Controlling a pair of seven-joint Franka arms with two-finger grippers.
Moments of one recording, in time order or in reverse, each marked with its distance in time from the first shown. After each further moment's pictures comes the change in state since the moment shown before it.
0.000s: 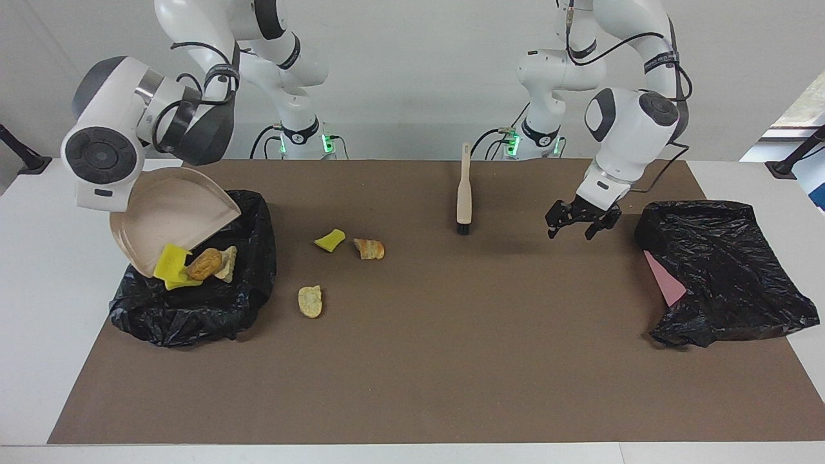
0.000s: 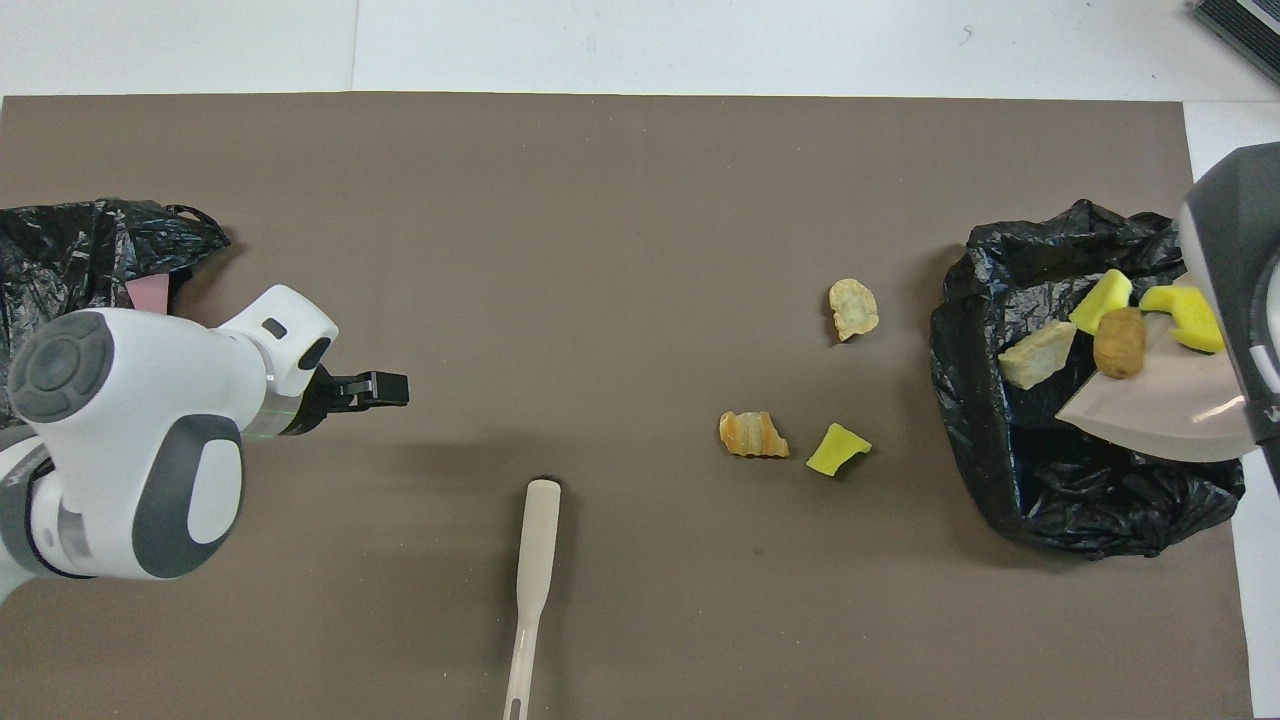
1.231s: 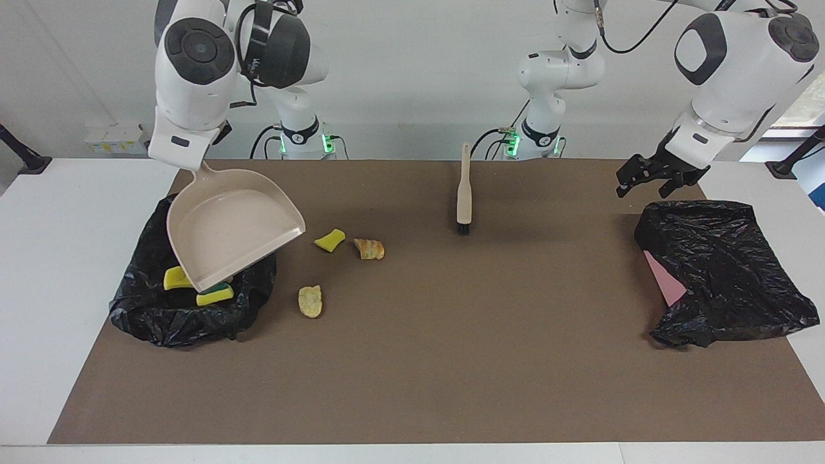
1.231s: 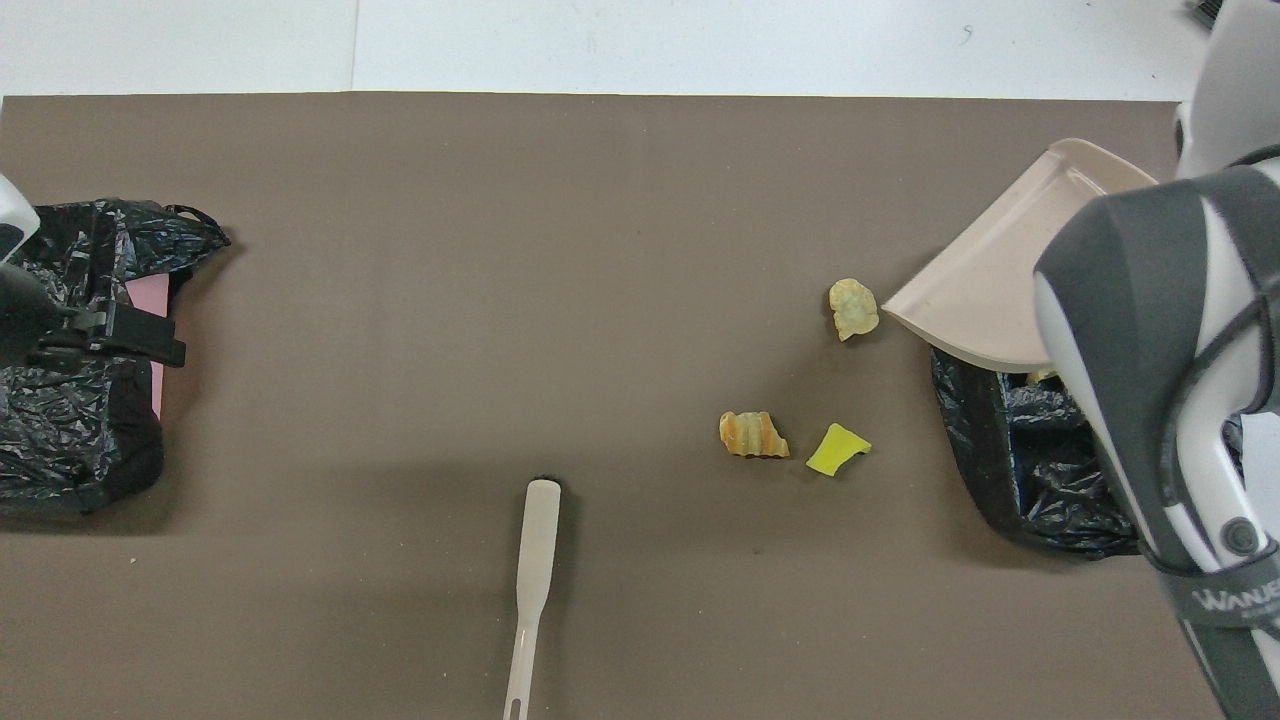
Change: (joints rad) left arm 0.143 0.024 0.002 0.430 0.042 -0.586 0.004; right arm 0.209 -0.121 0.044 0.013 0.313 0.111 0.496
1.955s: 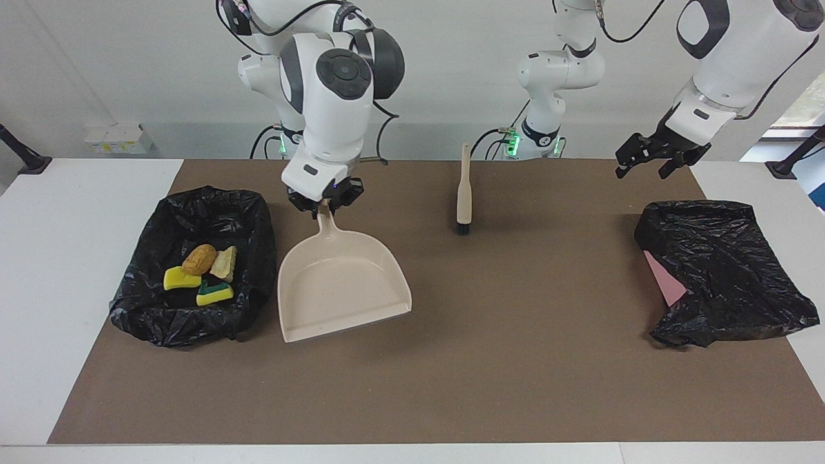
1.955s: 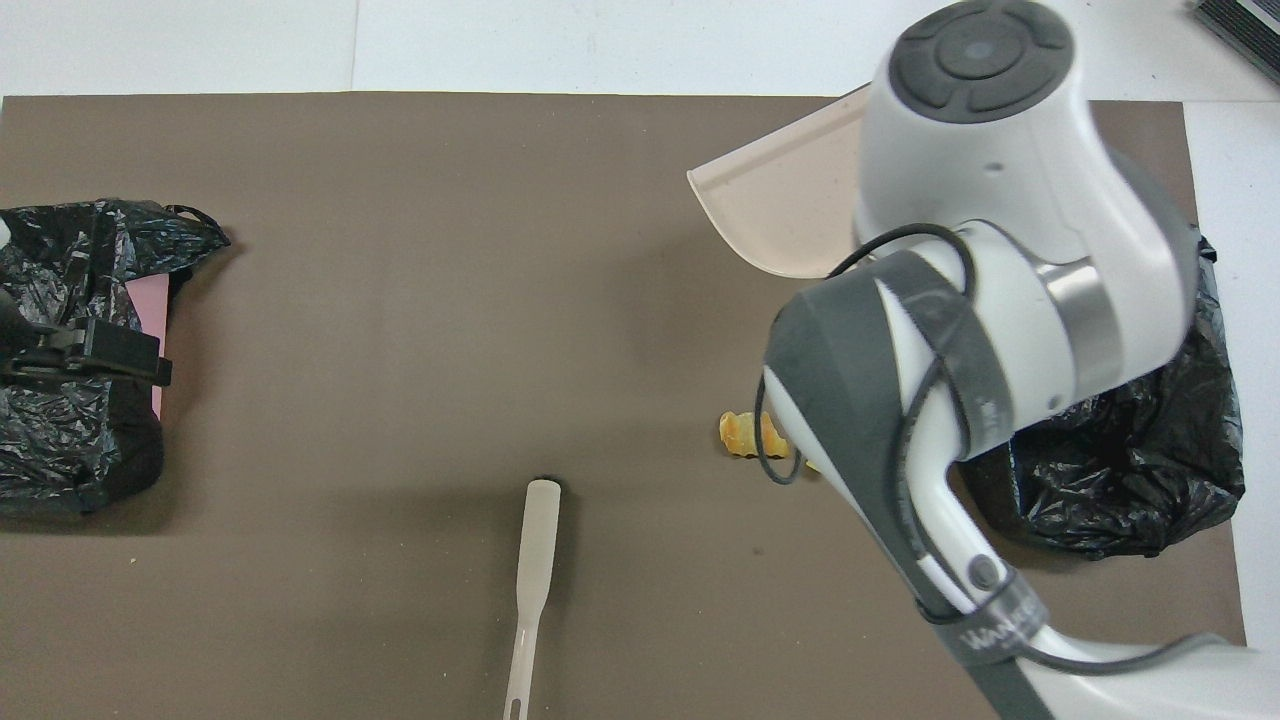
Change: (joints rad) left arm 0.000 -0.030 -0.009 0.025 0.014 -0.067 -0.010; right arm 0.210 0.108 0.005 -0.069 0.281 0.377 0.780
